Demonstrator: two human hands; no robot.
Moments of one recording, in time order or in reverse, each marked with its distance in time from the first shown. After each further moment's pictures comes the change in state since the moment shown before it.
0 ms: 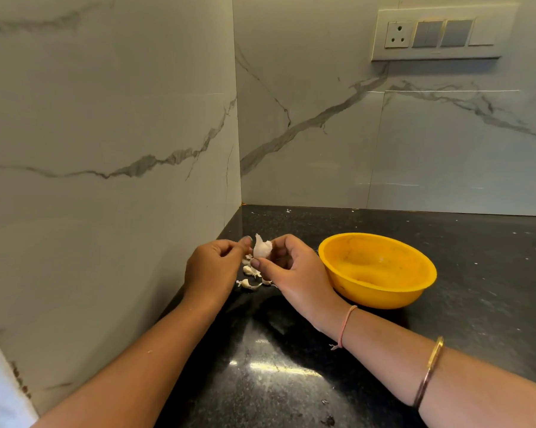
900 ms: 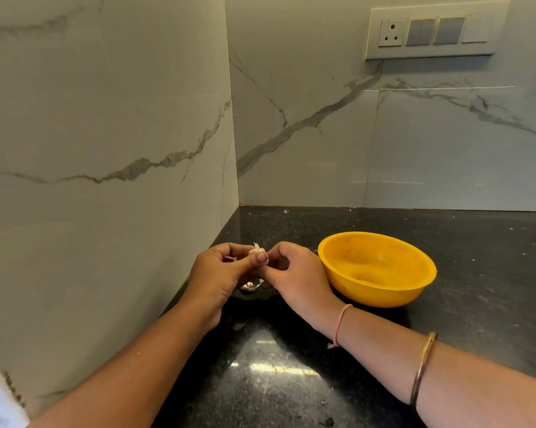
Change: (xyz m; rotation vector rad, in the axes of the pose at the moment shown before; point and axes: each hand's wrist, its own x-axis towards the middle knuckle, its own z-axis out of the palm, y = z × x) left_hand -0.007 0.006 0.001 -0.506 -0.207 -0.243; right_hand 0.003 0.004 -0.002 -0.191 0.024 0.016
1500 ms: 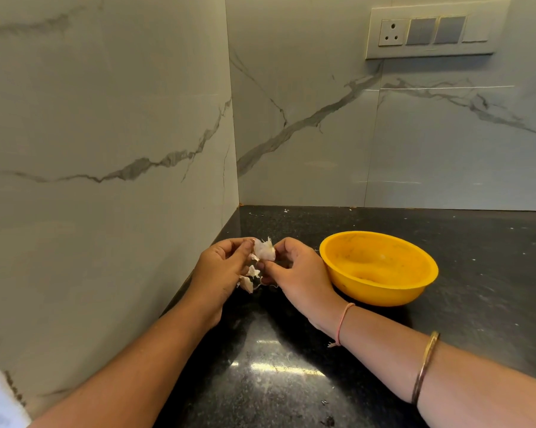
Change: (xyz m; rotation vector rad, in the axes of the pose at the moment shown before) left_hand 0.006 -0.004 0.000 0.092 0.024 0.053; right_hand 0.003 0.005 0.003 0.105 0.015 0.054
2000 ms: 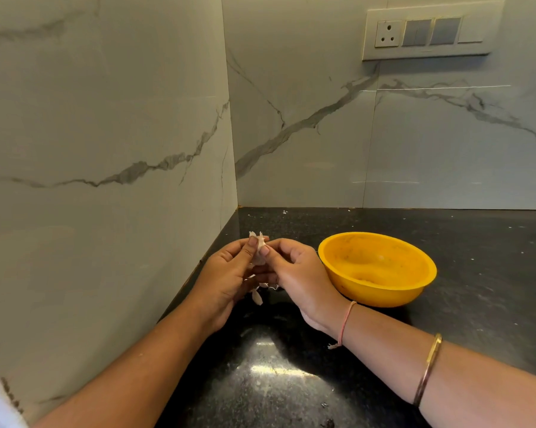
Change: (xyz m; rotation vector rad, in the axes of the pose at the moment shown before) left_hand -0.006 0.005 0.005 -0.185 -0.188 -0.084; right_hand -0.004 -0.012 -0.003 0.387 -0.087 0.039
